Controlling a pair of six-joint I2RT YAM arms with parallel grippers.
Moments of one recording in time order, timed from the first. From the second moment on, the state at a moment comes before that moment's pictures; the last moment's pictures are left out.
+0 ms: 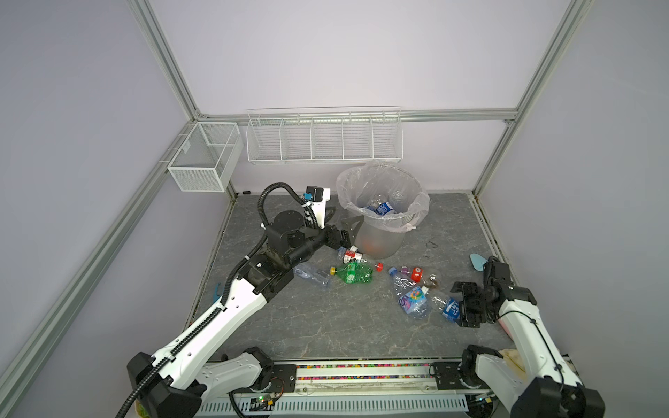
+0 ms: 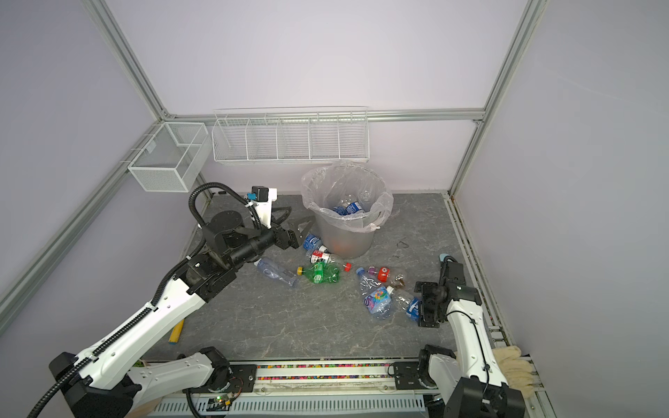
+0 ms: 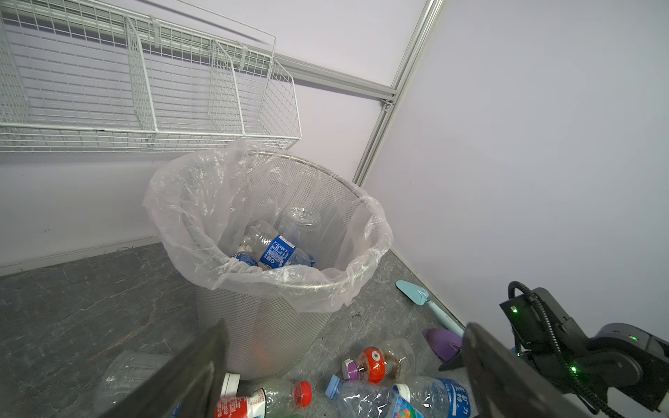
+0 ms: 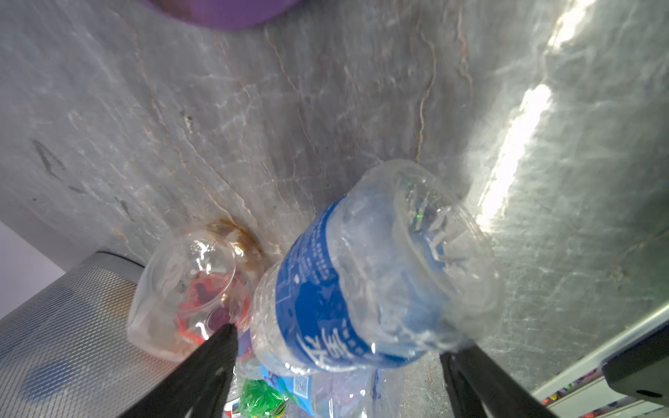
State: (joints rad) left arm -0.71 1.12 1.14 -0.11 0.13 -0.34; right arm -0.20 0.98 0.60 -0.94 -0.29 1.42
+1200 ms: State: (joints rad) left arm -0.71 1.10 1.12 -0.11 0.10 -0.34; right arm -0.21 1.02 0.61 -0.84 -0.30 1.39
